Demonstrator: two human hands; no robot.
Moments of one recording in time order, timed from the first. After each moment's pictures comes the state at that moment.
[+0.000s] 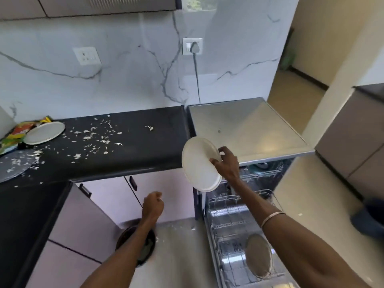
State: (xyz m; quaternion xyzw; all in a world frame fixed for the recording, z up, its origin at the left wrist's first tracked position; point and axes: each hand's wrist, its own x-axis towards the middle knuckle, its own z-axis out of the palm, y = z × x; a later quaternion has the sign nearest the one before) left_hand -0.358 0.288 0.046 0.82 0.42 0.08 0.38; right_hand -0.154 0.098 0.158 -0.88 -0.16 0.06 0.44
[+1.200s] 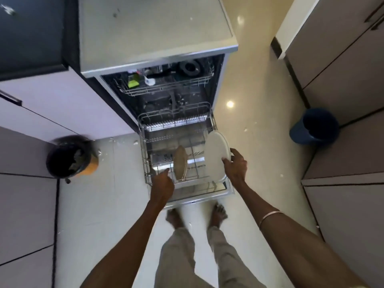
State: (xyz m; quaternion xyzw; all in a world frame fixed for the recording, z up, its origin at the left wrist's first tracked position) left_hand -0.256 -0.214 -0.102 0.83 0.40 -0.10 0.38; right_hand -0.088 -0.403 -0.096 -0.89 0.05 0.19 0.40
